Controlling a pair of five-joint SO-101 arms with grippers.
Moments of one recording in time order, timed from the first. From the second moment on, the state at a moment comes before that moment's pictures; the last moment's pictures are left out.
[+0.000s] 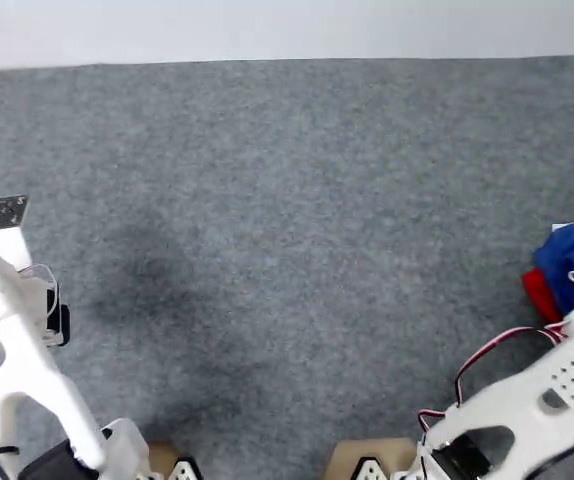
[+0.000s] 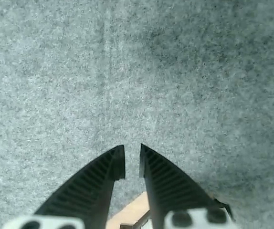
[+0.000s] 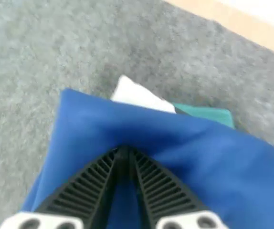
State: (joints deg) left arm -39.0 -22.7 29.2 95.7 -17.2; right arm 48.4 44.3 -40.2 47.9 -6.8
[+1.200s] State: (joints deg) left arm -39.0 -22.7 27.7 96.9 -17.2; right arm 45.5 28.5 -40.2 62.6 -6.8
